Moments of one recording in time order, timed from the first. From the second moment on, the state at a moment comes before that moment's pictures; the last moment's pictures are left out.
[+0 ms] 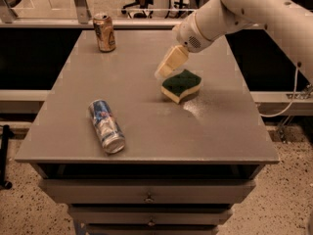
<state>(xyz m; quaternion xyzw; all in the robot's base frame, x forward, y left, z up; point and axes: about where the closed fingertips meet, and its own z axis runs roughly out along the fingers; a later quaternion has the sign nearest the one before) 0.676 -0.048 0.906 -0.56 0.73 0.13 0.37</state>
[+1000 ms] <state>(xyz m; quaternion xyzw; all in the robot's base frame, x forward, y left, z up) 0.808 0.027 0.903 -0.48 0.71 0.22 0.47</state>
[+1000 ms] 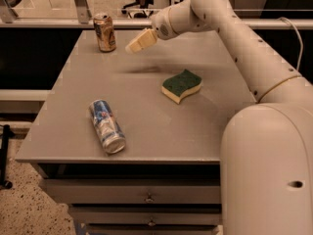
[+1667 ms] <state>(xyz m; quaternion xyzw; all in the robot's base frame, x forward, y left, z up) 0.840 0.100 0.895 -0.45 0.69 0.27 0.50</state>
